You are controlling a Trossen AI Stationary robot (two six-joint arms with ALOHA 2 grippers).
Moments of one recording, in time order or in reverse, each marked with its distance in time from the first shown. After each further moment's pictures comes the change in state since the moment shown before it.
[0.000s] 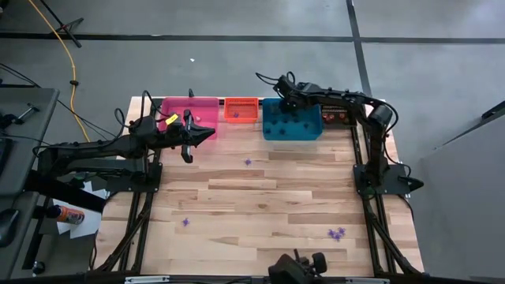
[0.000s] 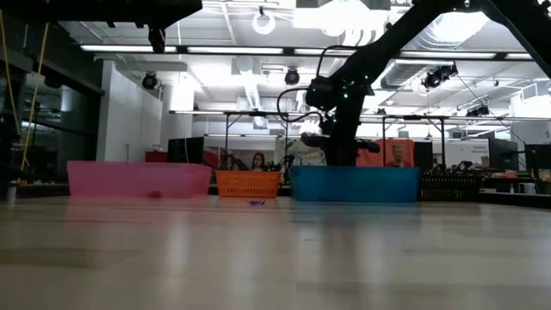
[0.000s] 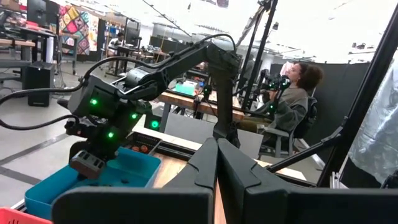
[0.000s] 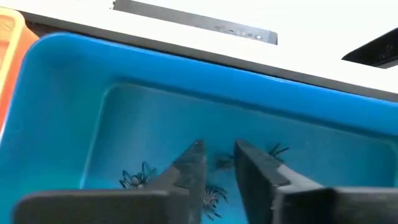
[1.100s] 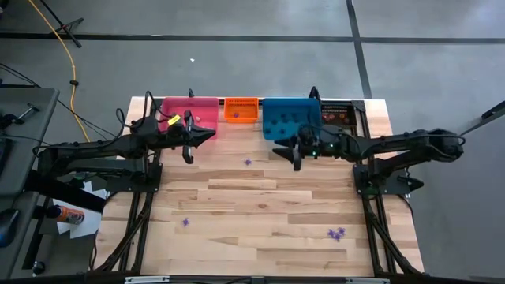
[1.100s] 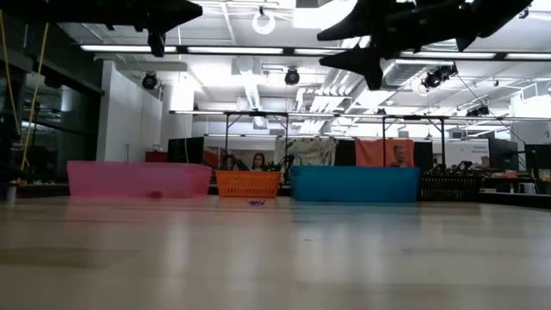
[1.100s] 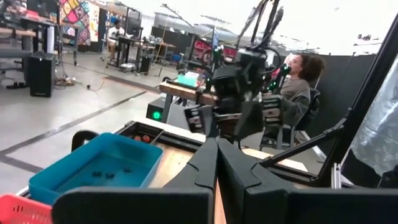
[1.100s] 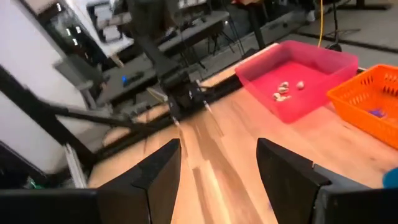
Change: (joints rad) left arm 0.000 0.000 0.000 -0.040 0.000 0.000; right arm 0.548 -0.791 -0.802 1.003 -0.207 -0.161
